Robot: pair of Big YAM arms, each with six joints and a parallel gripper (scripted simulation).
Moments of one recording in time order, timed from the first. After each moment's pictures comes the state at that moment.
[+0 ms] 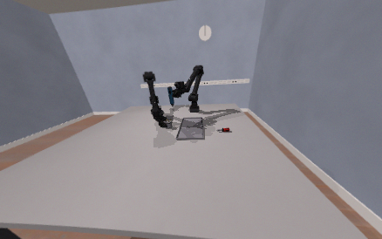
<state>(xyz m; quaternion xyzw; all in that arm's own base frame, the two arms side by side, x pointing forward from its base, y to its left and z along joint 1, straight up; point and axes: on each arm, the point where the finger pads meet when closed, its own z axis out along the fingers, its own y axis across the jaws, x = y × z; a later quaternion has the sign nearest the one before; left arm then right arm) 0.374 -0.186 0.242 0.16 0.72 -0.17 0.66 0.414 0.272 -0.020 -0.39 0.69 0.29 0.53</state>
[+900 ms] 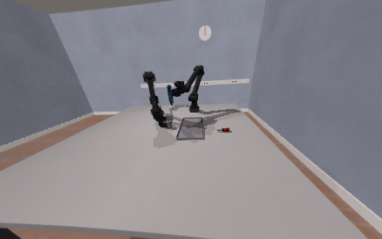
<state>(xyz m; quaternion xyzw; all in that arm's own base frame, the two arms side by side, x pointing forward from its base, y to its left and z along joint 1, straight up) 0.365 -0.193 0.255 0.17 0.69 -0.17 0.68 0.414 0.272 -0.020 -0.39 0.69 0.29 0.53</state>
